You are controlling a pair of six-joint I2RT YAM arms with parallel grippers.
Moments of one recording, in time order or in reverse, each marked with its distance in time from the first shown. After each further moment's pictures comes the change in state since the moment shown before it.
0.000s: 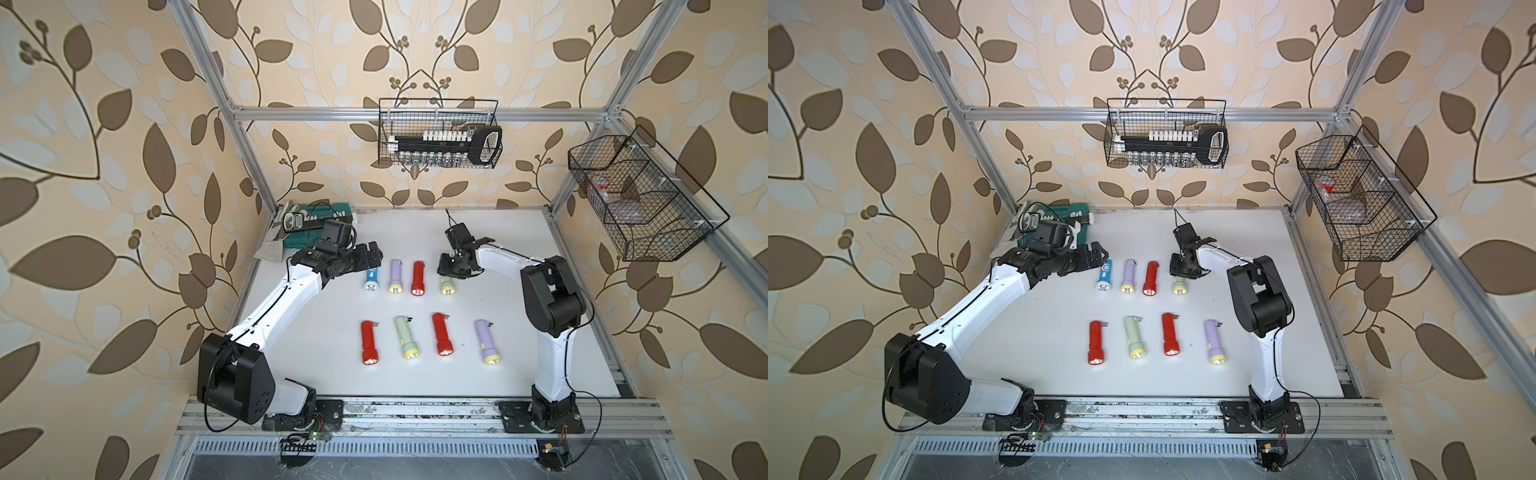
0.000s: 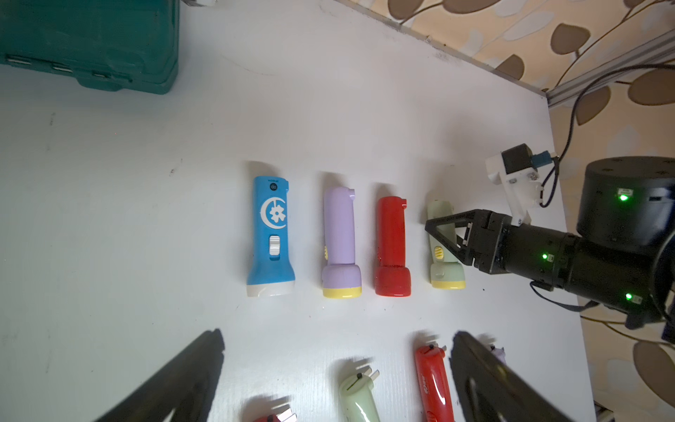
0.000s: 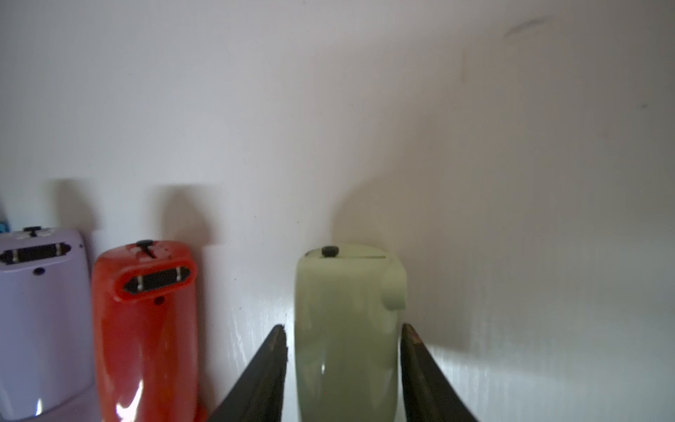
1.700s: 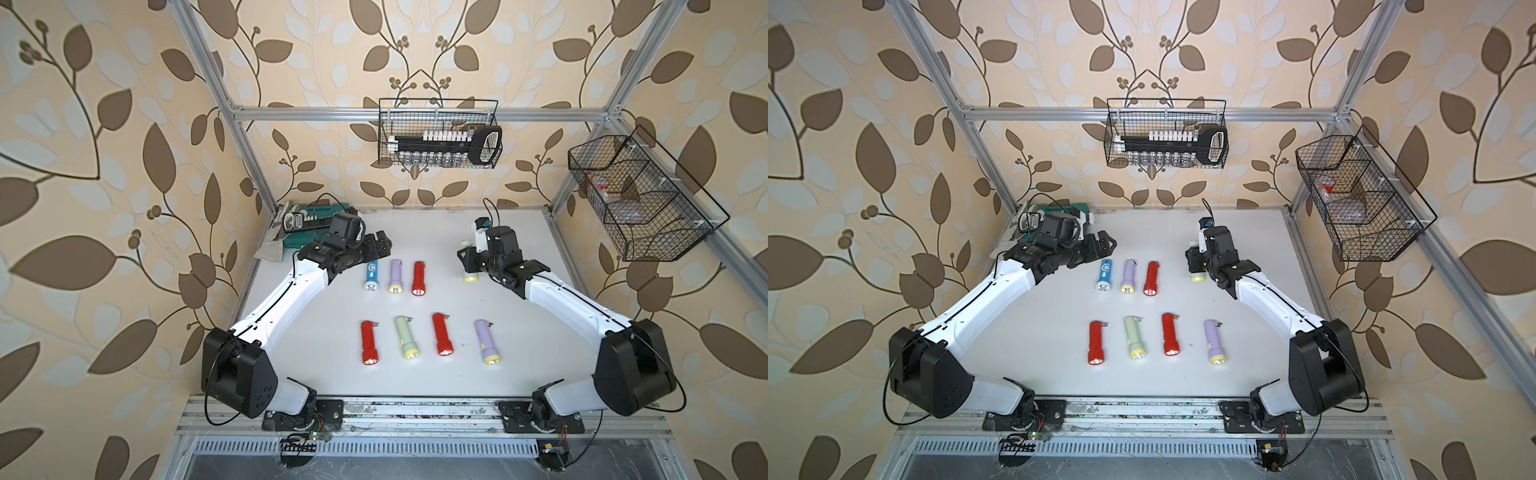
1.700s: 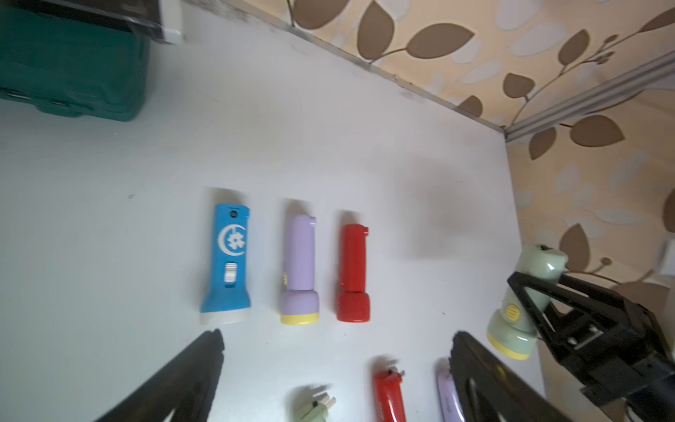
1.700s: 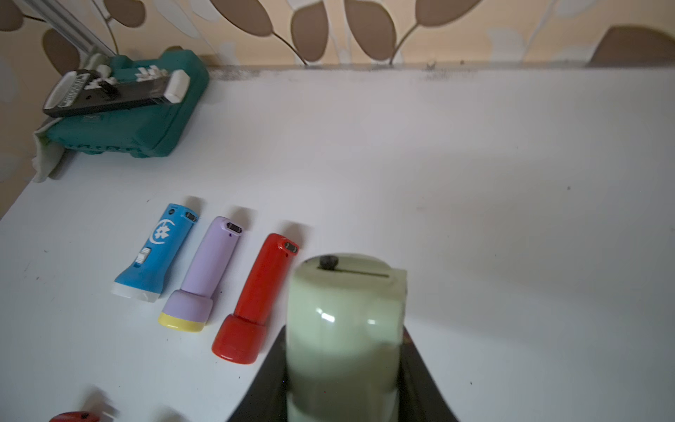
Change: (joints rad) left arm -0.042 0.027 0.081 0.022 -0.108 -0.089; right arm -0.065 -0.542 -0.411 0.300 0.006 -0.232
